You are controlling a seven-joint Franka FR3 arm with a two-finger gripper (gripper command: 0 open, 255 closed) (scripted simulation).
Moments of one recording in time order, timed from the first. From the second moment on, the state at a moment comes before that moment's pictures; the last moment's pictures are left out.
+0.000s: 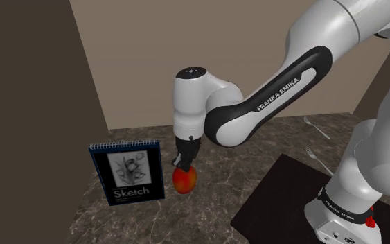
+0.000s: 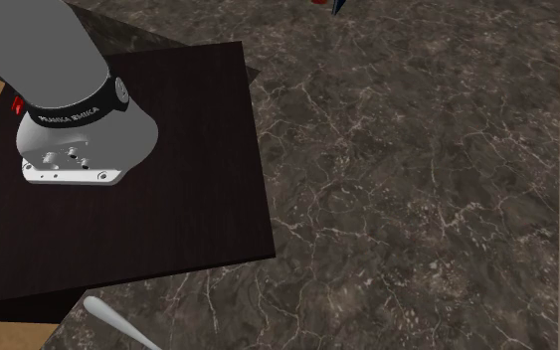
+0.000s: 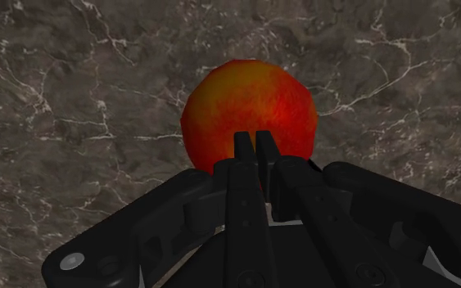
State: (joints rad) arm 0.20 0.04 0.43 -2.31 -0.13 2.38 0.57
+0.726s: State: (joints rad) arm 0.21 0.15 0.41 -2.34 -0.23 2.51 0.64
